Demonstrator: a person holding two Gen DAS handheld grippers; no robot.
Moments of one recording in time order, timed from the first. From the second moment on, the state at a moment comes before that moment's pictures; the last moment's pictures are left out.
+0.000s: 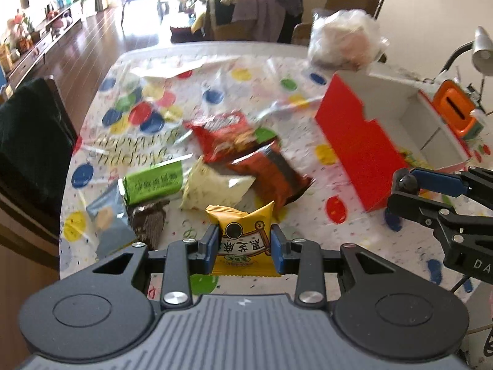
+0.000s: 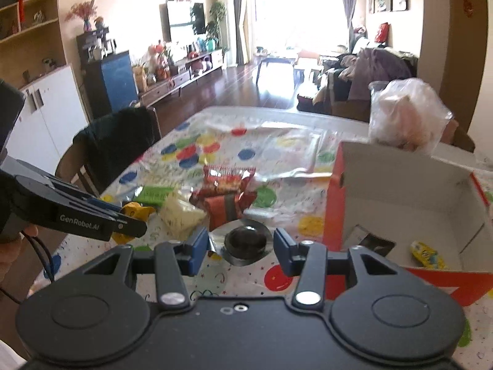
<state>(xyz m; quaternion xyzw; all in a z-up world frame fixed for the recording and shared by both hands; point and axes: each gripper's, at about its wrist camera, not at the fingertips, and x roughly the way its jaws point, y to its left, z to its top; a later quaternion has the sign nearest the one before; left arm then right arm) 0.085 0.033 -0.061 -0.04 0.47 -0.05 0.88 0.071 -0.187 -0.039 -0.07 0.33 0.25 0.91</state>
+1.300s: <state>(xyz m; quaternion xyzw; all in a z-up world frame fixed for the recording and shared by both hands) 0.206 -0.201 -0.022 0.01 0.45 -0.12 0.89 0.163 -0.395 -0.020 -0.08 0.32 0.17 0.93</state>
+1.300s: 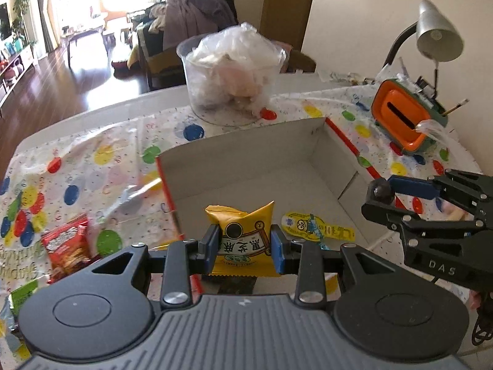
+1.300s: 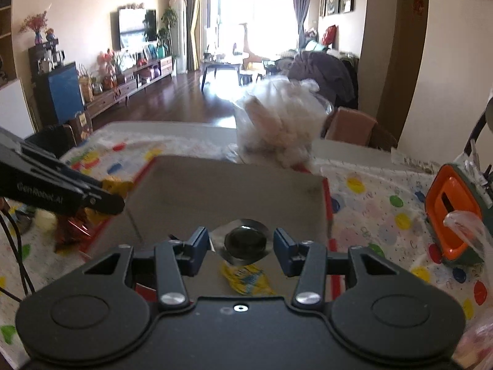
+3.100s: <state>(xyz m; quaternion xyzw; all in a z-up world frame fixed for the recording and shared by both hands) 0.291 -0.239 -0.084 0.02 0.58 -0.08 0.81 0.235 -0.405 -0.065 -0.07 0.45 0.23 0.86</state>
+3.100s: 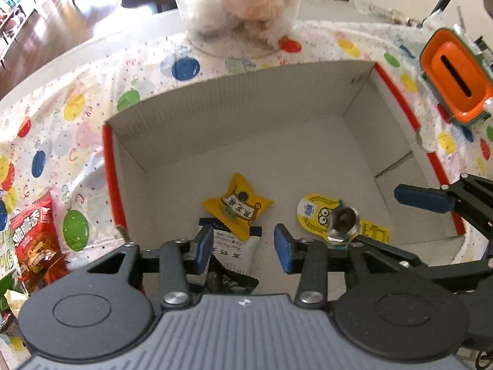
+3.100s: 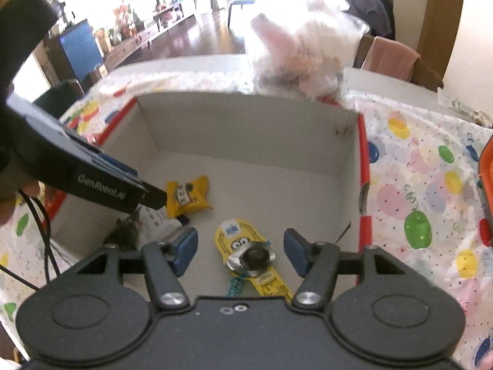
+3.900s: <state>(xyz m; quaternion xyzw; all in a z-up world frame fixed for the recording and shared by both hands) 0.198 -0.182 -0.010 0.01 0.44 -0.12 0.89 0.174 -0.378 0.000 0.00 0.34 0.25 0.91</state>
